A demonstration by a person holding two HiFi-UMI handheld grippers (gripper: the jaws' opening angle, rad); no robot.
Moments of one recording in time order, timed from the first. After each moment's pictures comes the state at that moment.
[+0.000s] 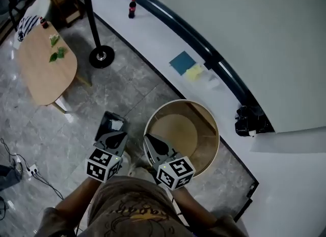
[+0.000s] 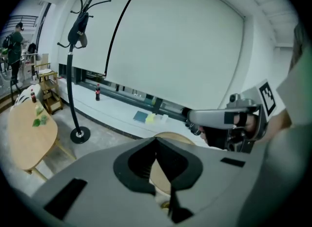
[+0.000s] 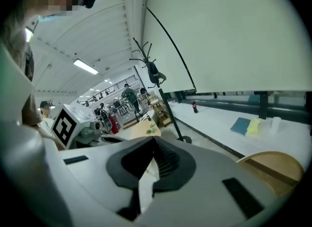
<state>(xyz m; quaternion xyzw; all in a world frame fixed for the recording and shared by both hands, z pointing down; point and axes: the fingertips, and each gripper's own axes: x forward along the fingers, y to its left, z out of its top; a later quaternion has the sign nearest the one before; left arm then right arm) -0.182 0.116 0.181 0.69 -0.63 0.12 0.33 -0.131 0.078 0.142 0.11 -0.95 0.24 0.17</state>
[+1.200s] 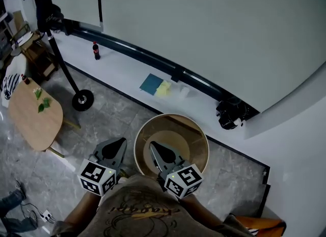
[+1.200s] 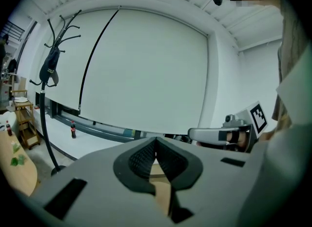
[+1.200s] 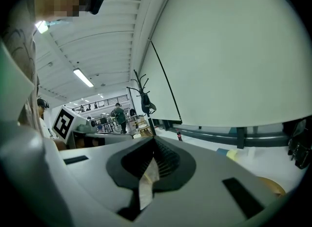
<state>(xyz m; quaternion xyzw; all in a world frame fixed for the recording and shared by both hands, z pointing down) -0.100 0.071 0.028 0.79 -0.60 0.05 0.15 -0.016 0.047 0.021 0.21 -0.96 0.16 0.03</state>
